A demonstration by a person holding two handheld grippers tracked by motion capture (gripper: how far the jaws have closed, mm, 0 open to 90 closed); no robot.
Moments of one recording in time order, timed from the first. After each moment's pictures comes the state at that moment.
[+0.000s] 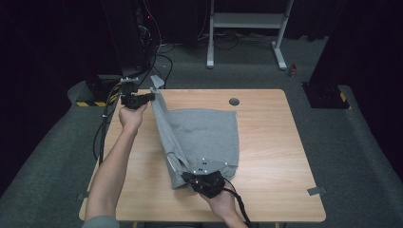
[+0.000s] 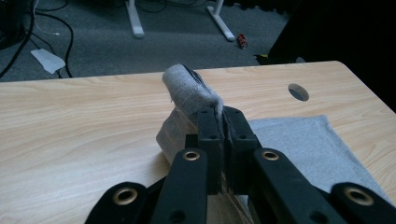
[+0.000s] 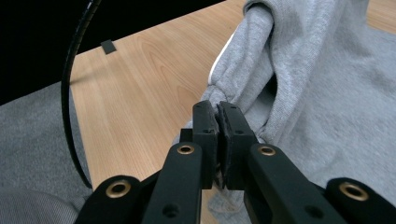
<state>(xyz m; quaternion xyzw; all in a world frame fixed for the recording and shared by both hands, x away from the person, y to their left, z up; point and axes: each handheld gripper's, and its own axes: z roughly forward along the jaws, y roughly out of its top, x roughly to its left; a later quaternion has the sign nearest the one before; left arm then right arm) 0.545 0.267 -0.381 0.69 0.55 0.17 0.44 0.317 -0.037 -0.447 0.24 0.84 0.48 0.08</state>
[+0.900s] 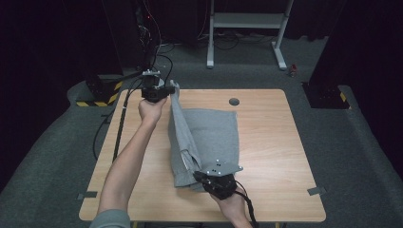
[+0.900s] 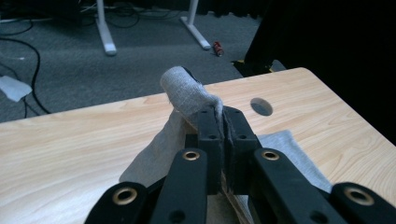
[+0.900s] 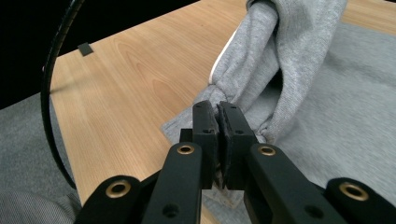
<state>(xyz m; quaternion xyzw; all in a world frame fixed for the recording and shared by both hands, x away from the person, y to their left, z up) 0.563 0.205 -0.367 0.70 0.50 0.17 0.48 0.312 -0.067 -0.450 0.27 0.83 0.48 0.10</state>
